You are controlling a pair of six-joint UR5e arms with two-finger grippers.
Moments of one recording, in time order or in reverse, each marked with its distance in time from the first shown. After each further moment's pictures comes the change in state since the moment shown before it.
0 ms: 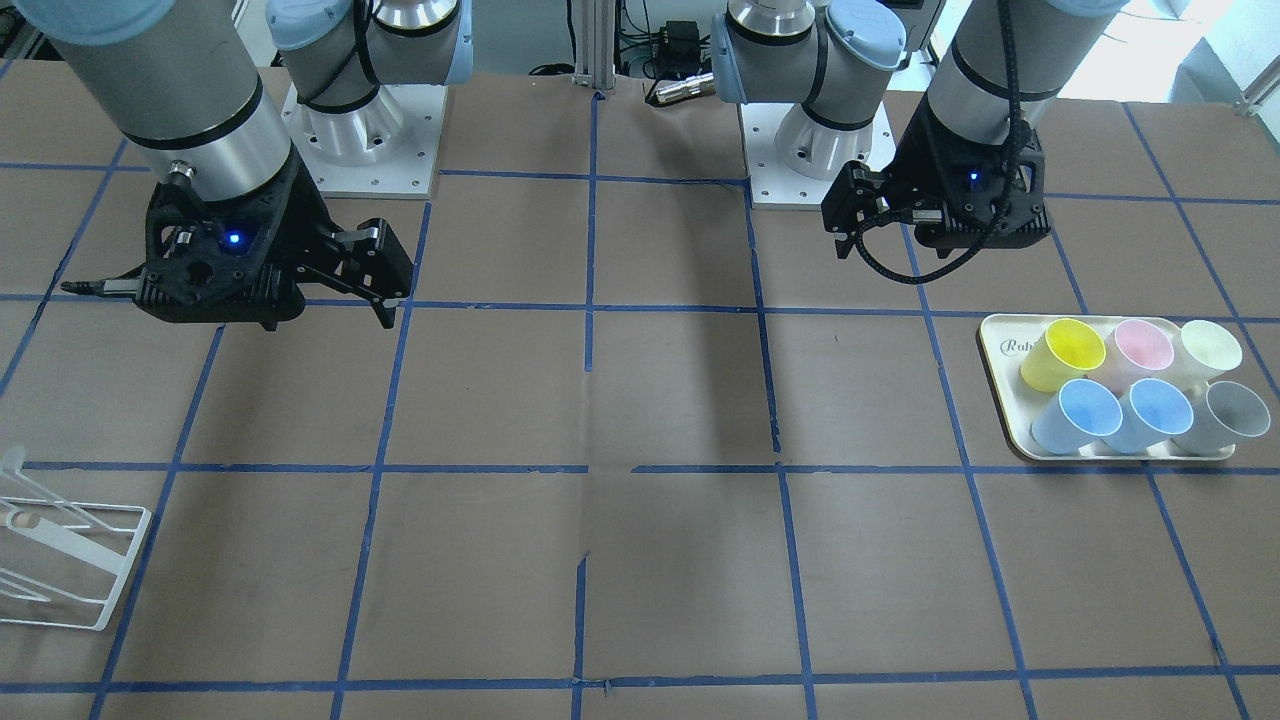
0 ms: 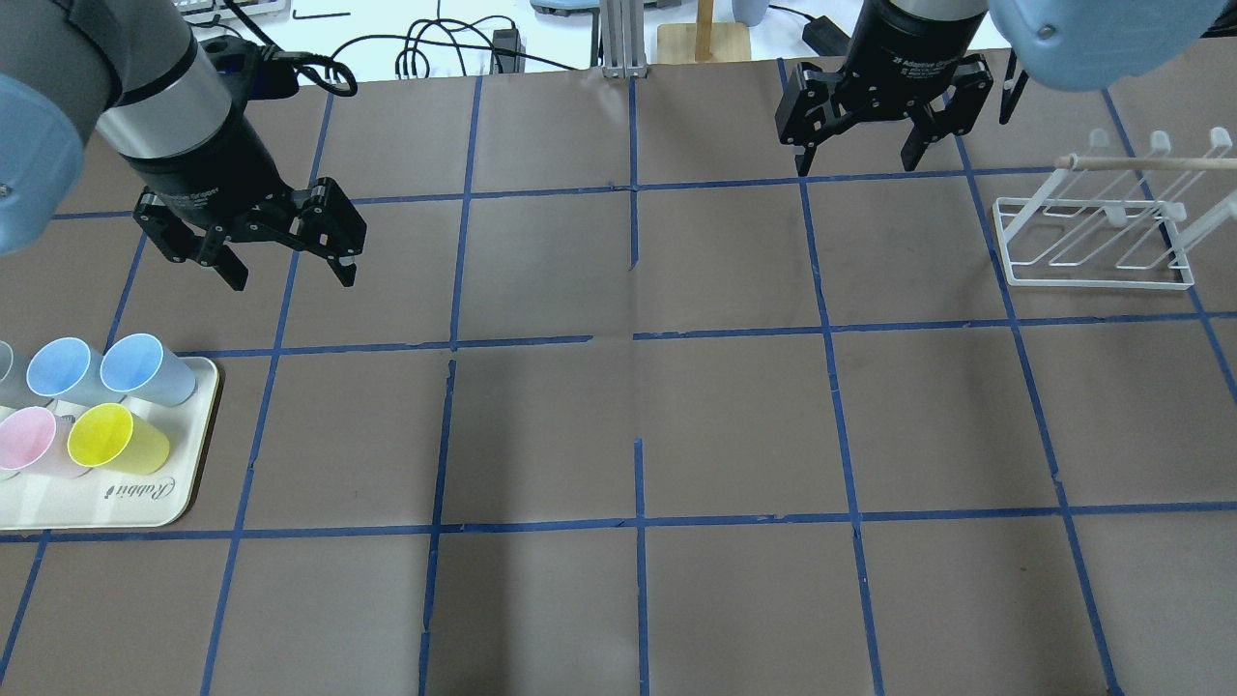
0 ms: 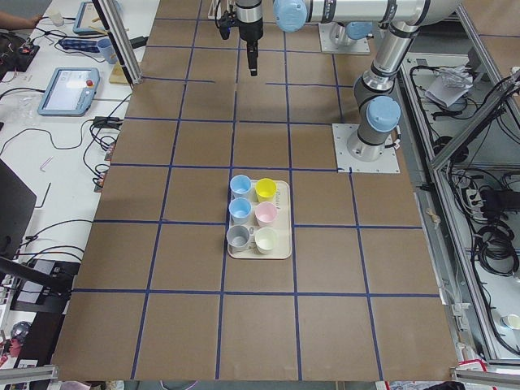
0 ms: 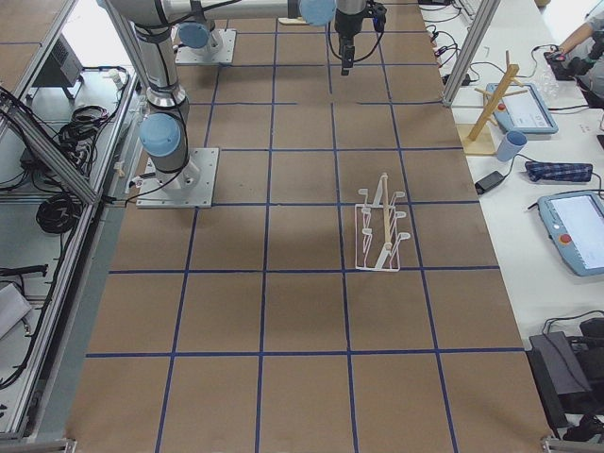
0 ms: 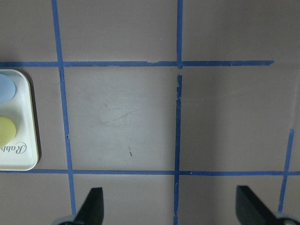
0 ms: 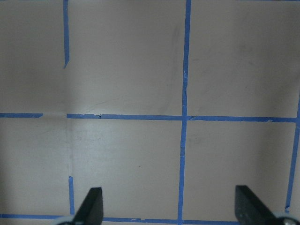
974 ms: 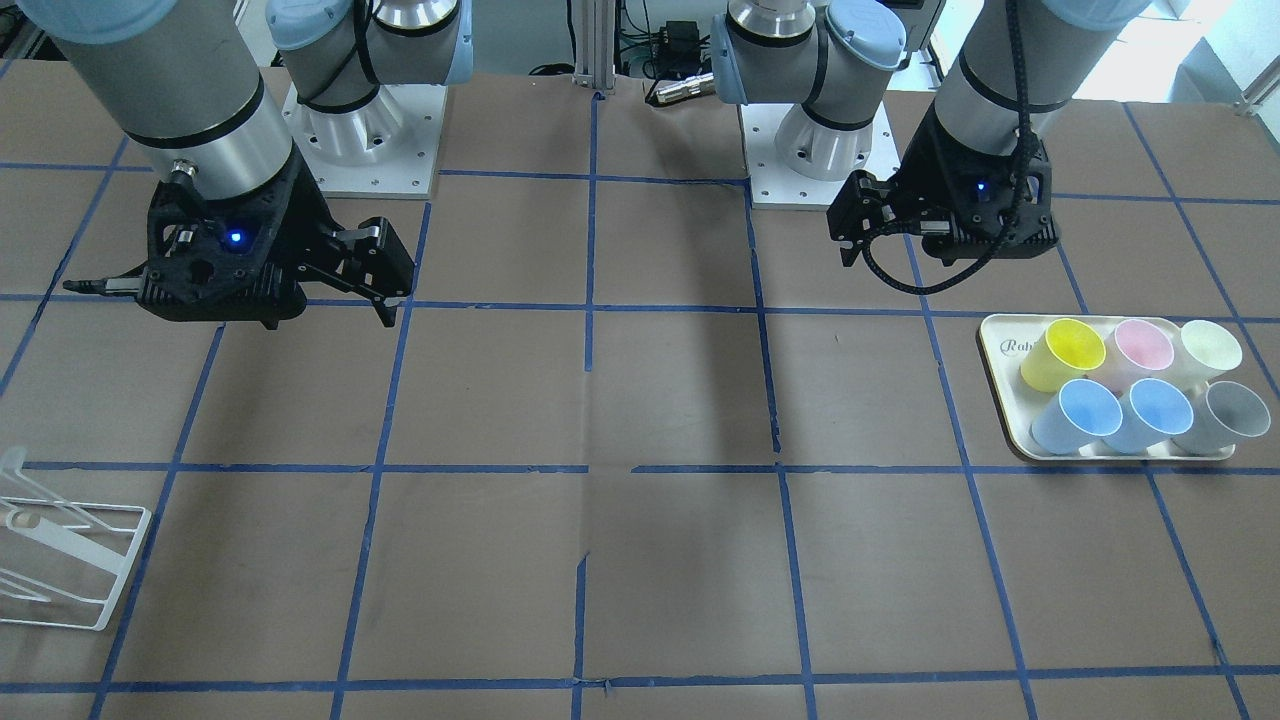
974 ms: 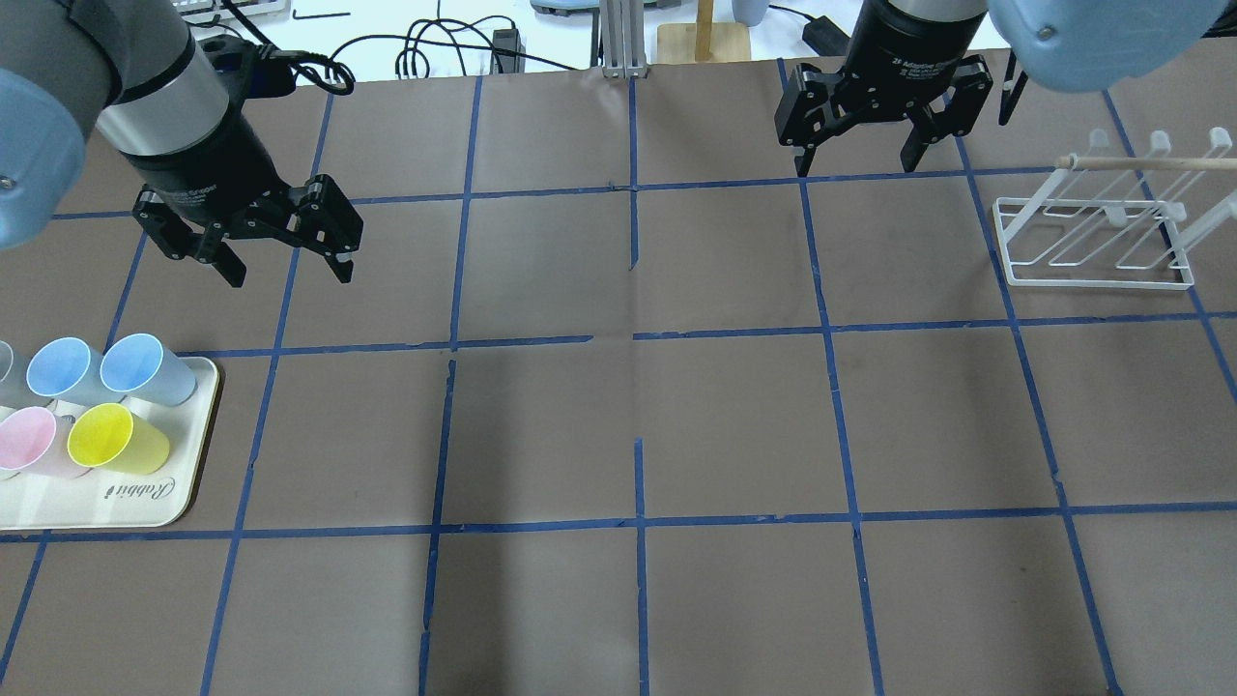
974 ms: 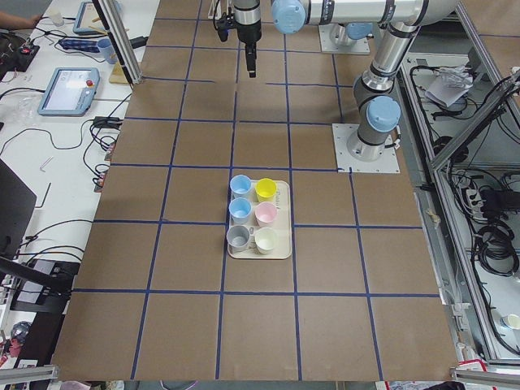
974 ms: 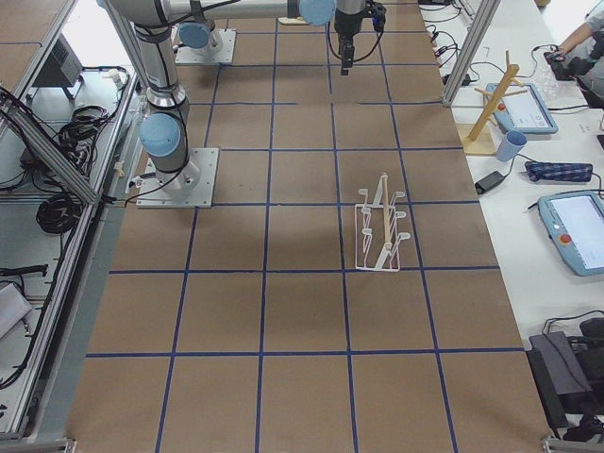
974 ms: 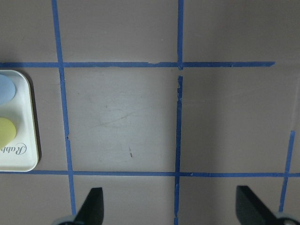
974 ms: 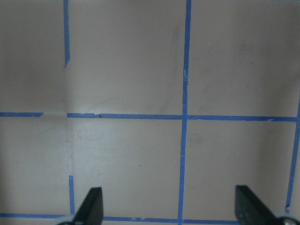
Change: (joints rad) left arm 0.018 -0.015 0.002 0.022 -0.001 0.036; right arm 0.001 -0.002 0.001 0.001 0.000 0.001
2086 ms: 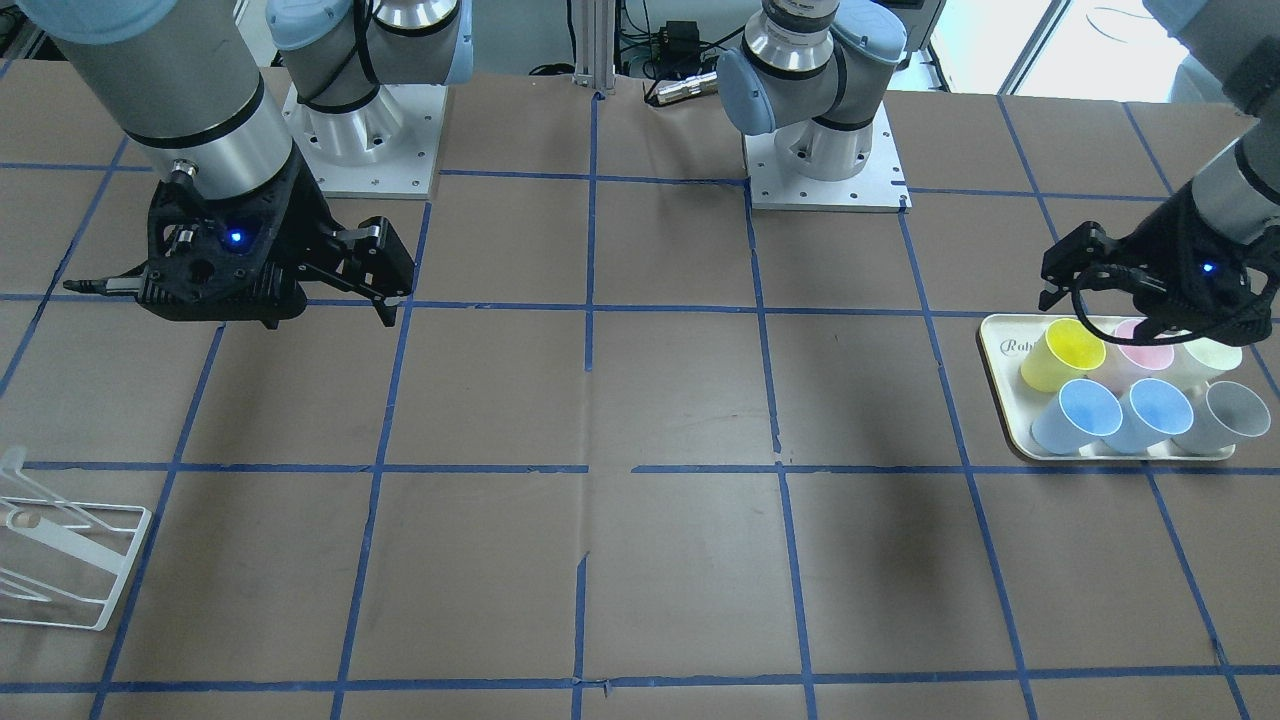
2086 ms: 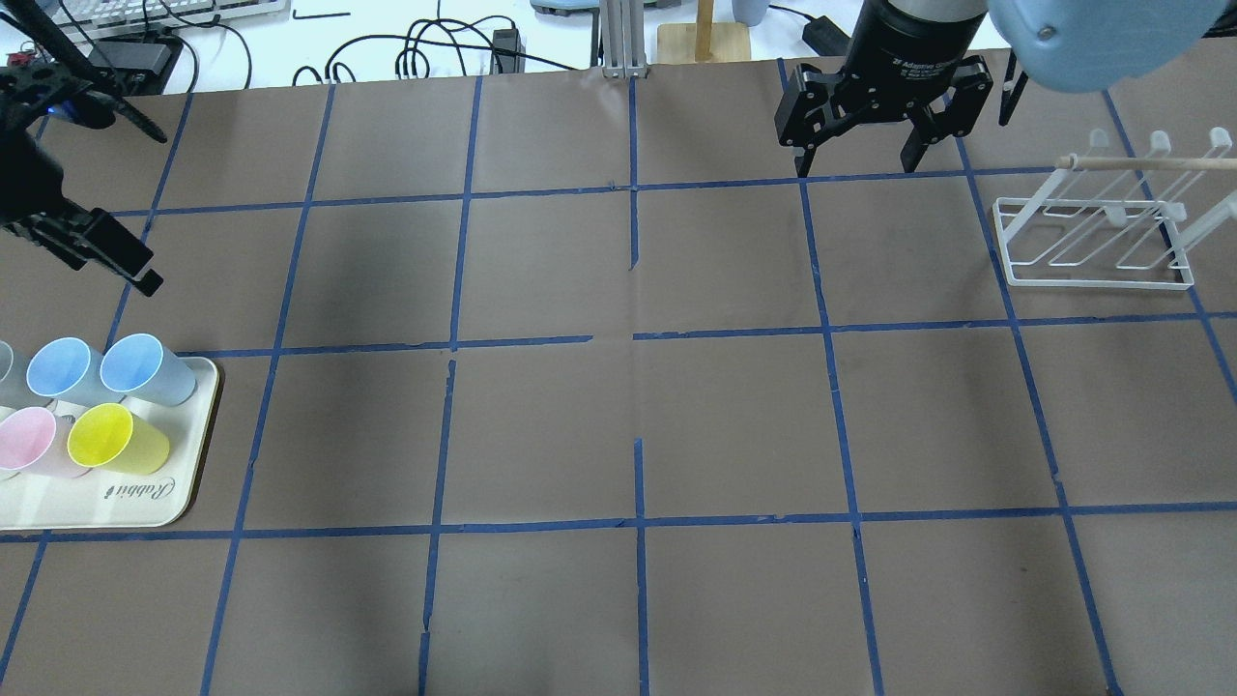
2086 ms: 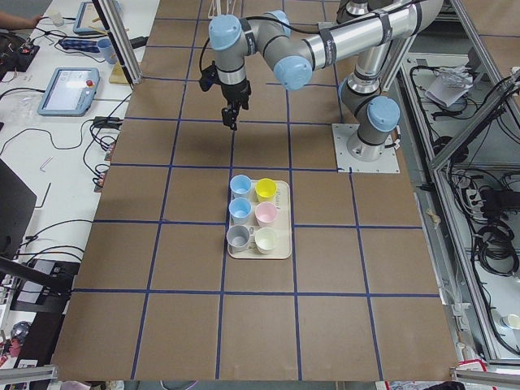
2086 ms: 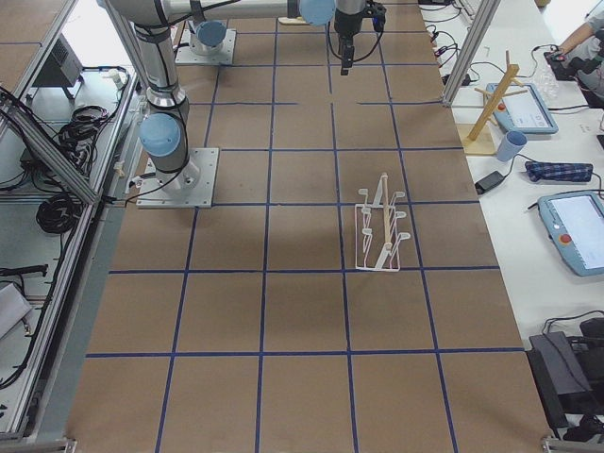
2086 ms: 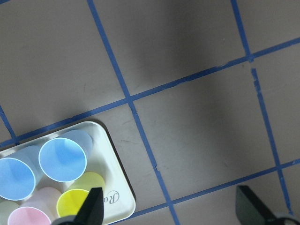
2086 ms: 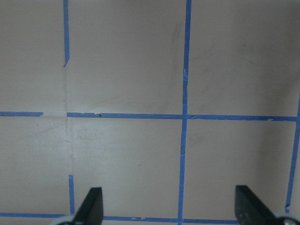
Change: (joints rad) left arm 0.408 -0.104 -0.007 0.092 -0.001 0.824; right arm 0.000 0.000 0.000 0.002 0.000 0.000
